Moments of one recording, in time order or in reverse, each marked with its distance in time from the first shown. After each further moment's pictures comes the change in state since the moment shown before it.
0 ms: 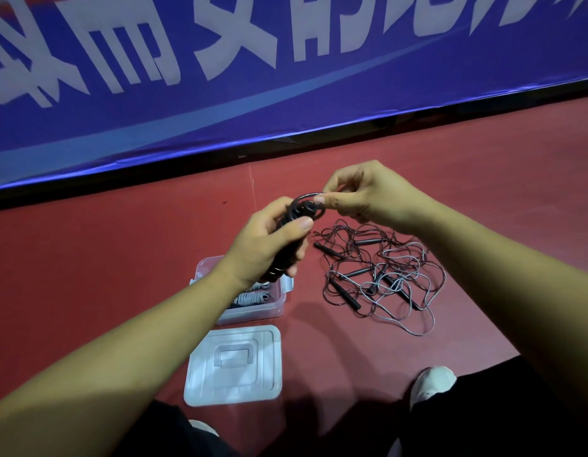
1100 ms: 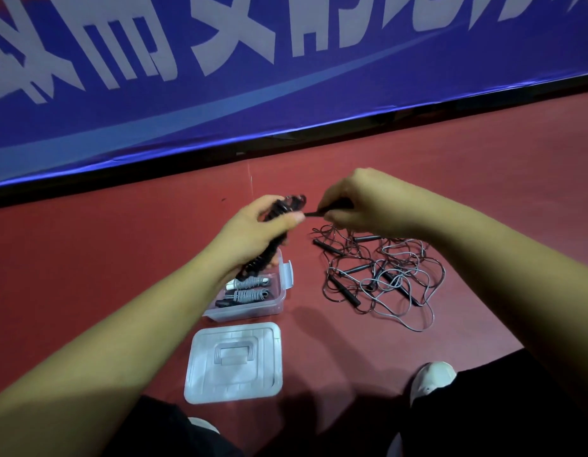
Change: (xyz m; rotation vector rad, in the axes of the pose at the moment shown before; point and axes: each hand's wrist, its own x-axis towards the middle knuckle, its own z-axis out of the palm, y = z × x) left_hand 0.011 0.001 -0.022 0.269 0.217 -0.283; right_hand -0.011 -0.023 0.009 -0.711 -0.119 -0.159
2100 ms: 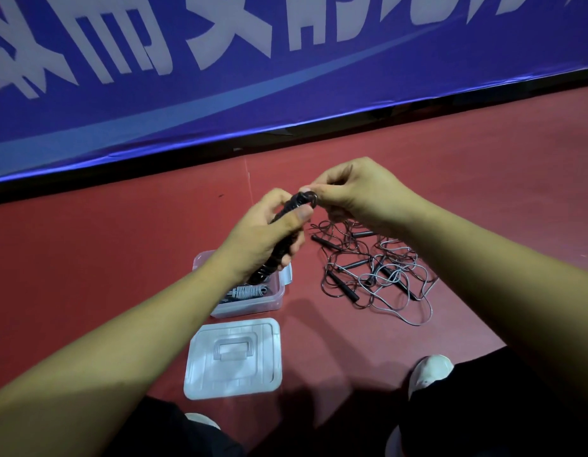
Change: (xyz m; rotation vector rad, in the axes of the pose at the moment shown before) left_hand -0.019 0.003 0.012 -0.189 -0.232 0.187; right_hand 0.014 0.003 0.028 0.981 0.187 0.231
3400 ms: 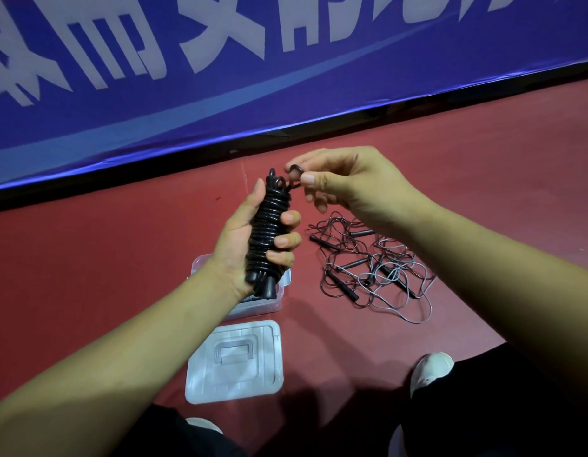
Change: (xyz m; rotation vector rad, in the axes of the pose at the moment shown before) left_hand 0.003 -0.004 -0.003 -0.975 -0.274 -0.237; right_hand -0.005 -0.007 0.000 0.106 -0.016 -0.207
